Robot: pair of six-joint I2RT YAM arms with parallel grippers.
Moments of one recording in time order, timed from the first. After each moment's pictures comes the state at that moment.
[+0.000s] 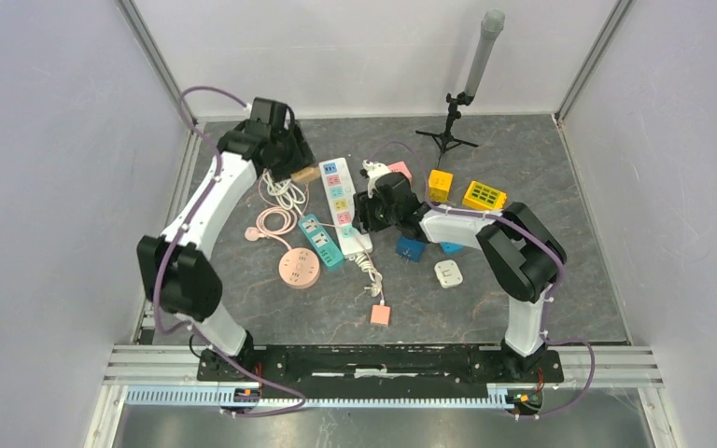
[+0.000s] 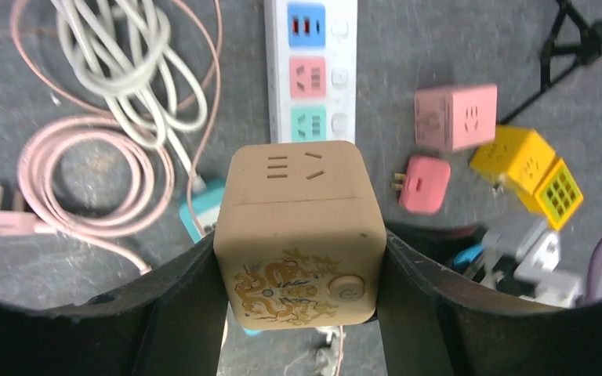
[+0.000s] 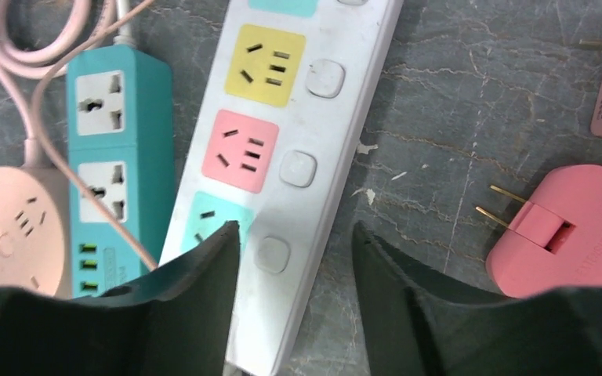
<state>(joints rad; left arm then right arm) -0.28 1.69 1.63 -0.81 -0.03 -0.63 0.70 1.91 1.12 0.15 -0.06 0.29</state>
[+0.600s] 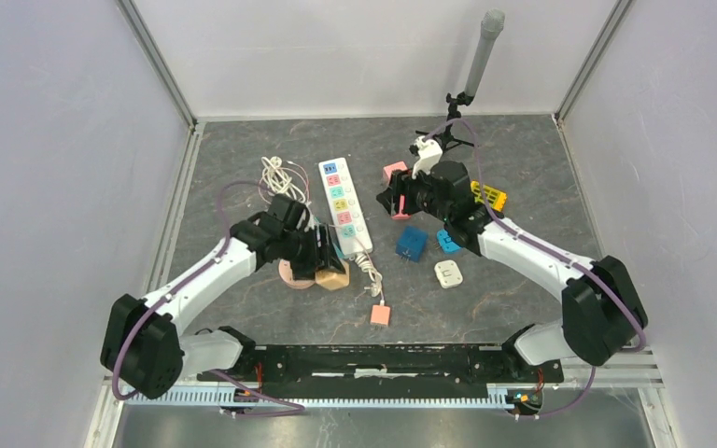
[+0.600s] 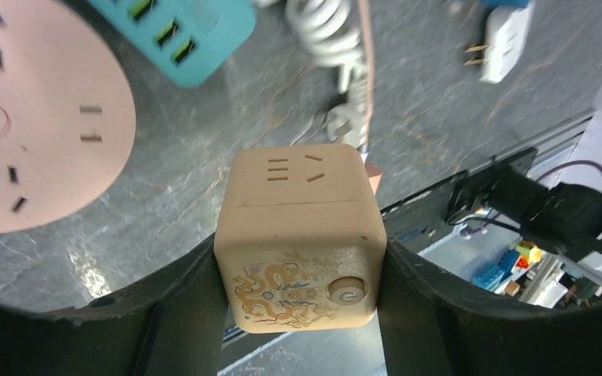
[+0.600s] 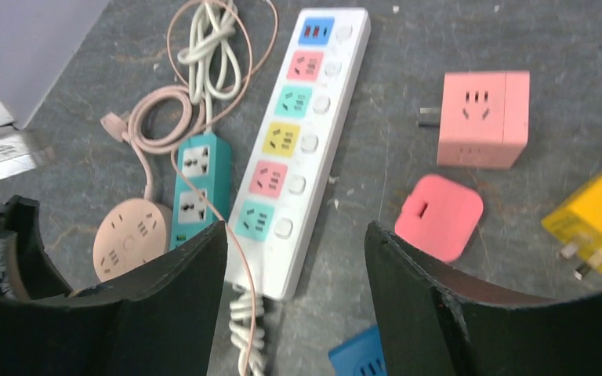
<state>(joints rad) -0.48 1.22 0.86 -0.65 0.36 -0.67 0.59 1.44 0.95 0.16 -0.10 0.30</state>
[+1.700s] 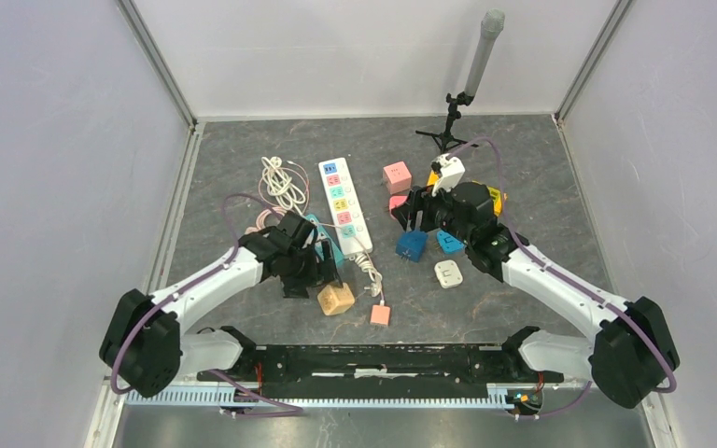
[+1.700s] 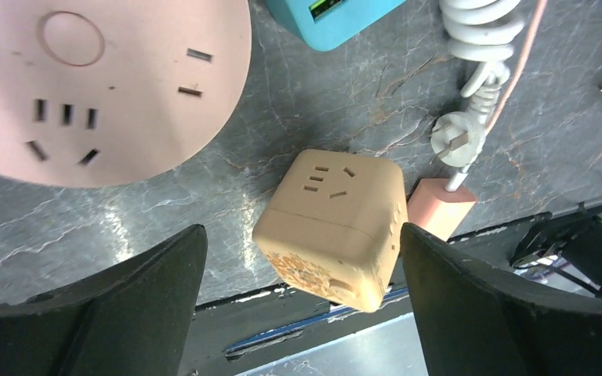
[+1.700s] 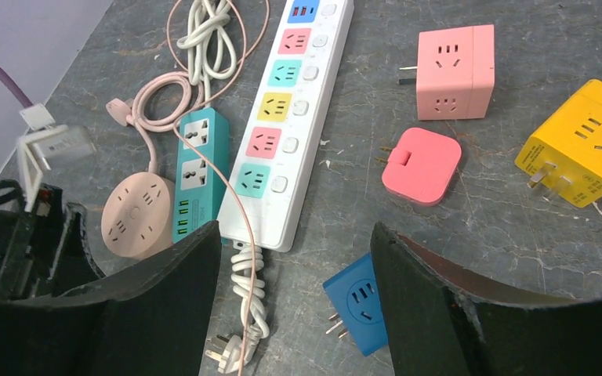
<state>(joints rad) -0.59 1.23 0.69 -0.63 0.20 -0.80 0.59 1.19 0.74 0.12 -0.06 0.33</state>
